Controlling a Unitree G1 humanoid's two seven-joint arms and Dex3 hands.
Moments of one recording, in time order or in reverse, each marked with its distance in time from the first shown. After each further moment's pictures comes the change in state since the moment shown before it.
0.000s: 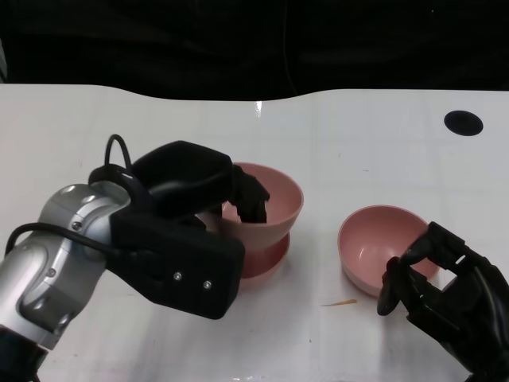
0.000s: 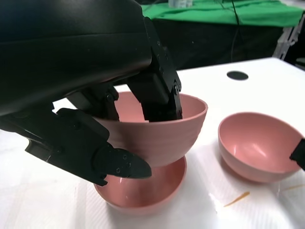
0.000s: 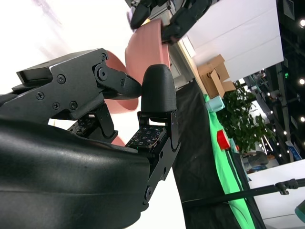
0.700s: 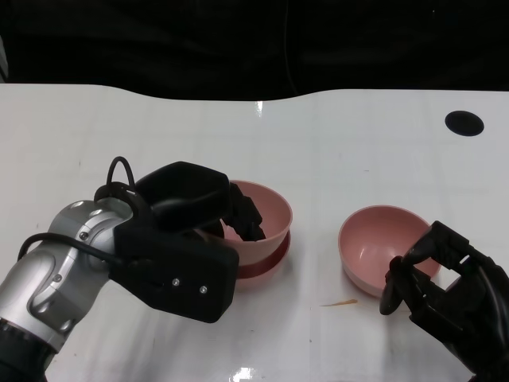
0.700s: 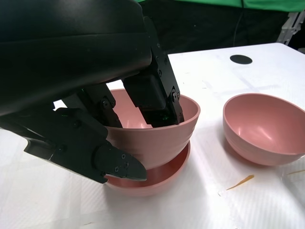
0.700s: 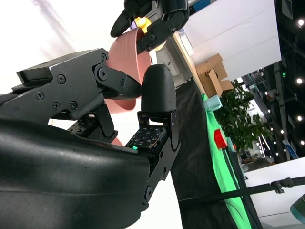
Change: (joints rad) left arm 0.002 -0.028 -0.007 0.167 0.002 -0.091 0.066; right arm 0.010 0.000 -0.003 -0.022 0.009 0.004 -0.007
